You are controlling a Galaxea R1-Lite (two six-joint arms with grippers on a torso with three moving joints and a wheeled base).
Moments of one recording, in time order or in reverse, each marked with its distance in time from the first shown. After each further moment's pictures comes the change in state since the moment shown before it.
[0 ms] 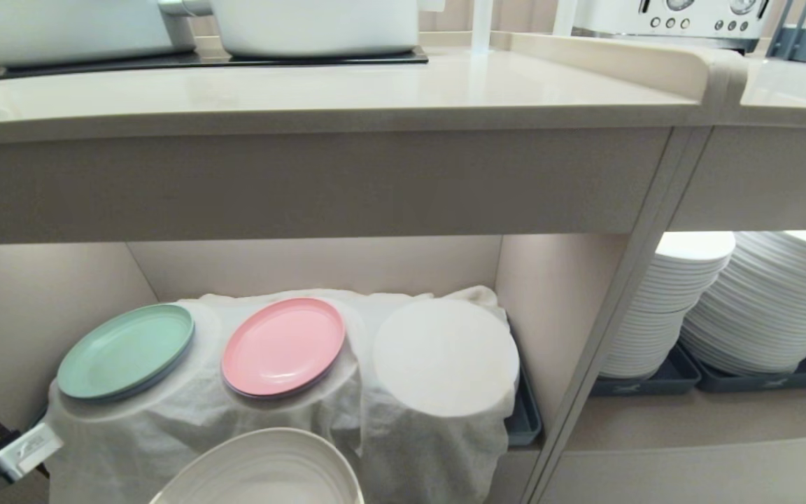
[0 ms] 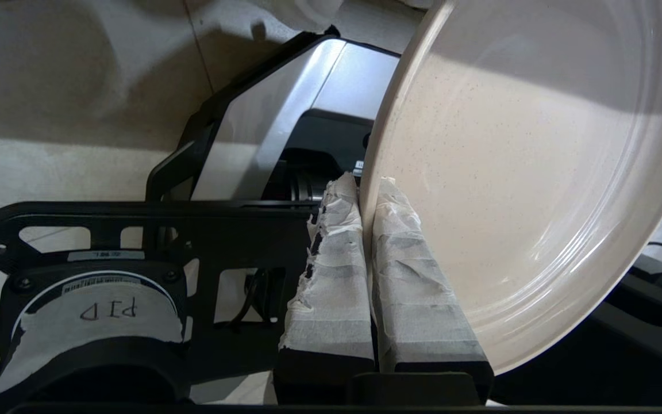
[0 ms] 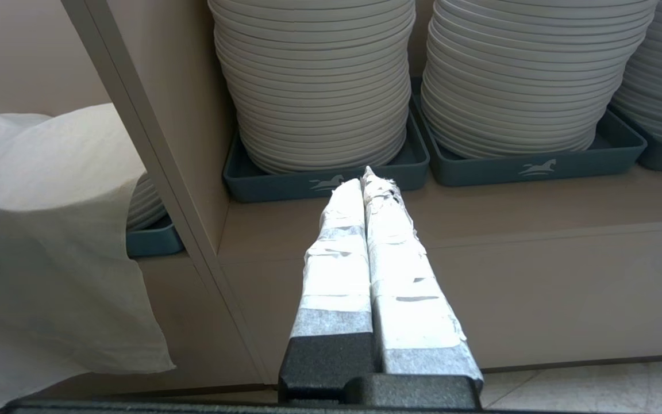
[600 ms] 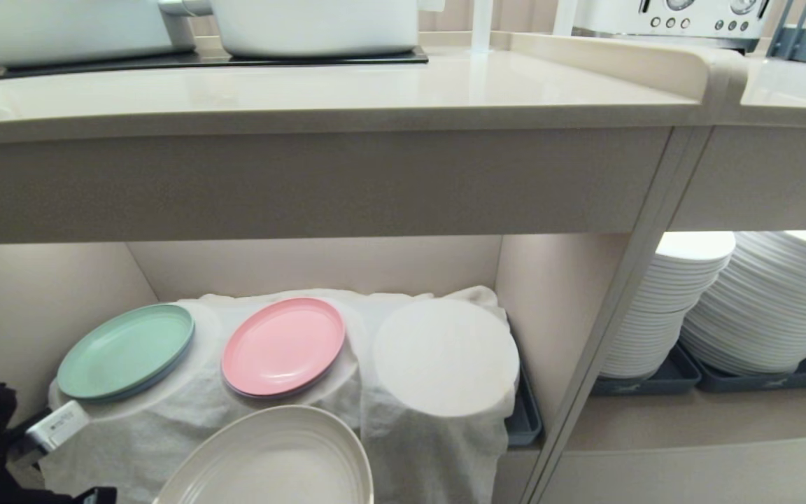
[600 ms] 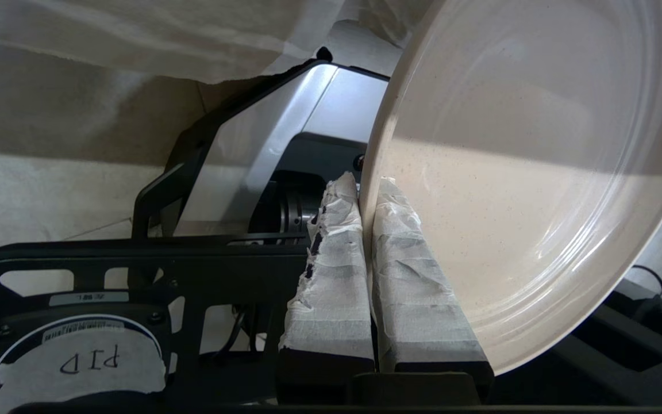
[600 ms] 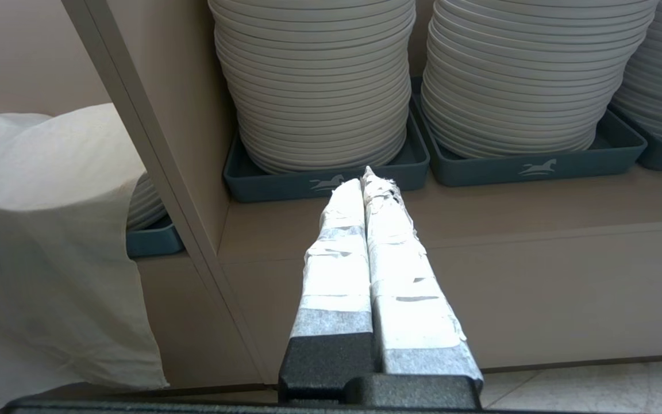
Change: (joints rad) left arm -0.005 0.102 0.013 -0.132 0.000 -0.037; right arm 0.000 0.000 0.000 0.000 0.000 0.000
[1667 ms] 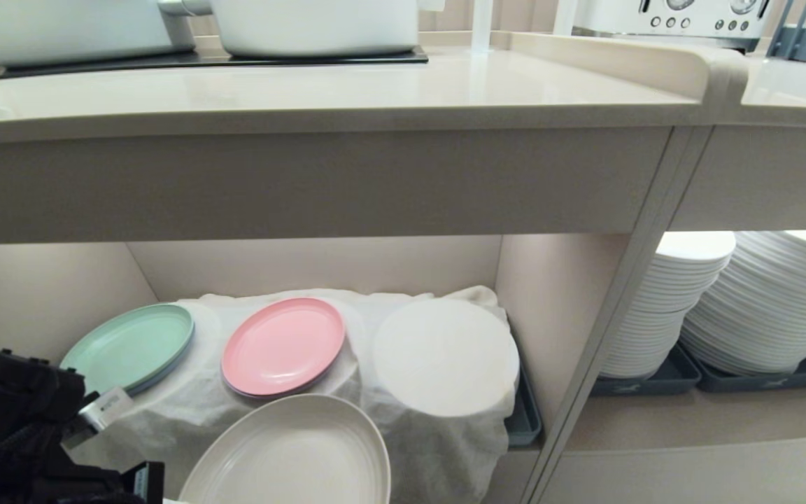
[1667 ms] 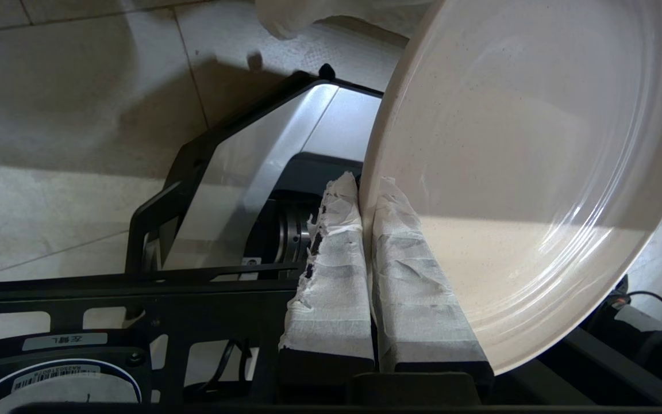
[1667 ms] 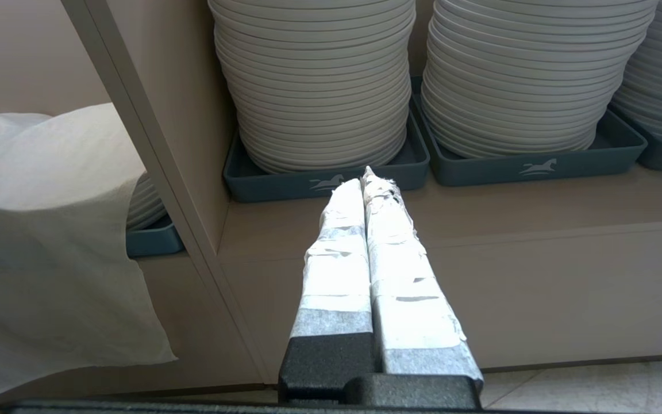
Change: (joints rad) left arm -0.119 0.113 0.015 -0.148 0.084 -0.110; right arm 0.000 0.000 0.000 0.000 0.000 0.000
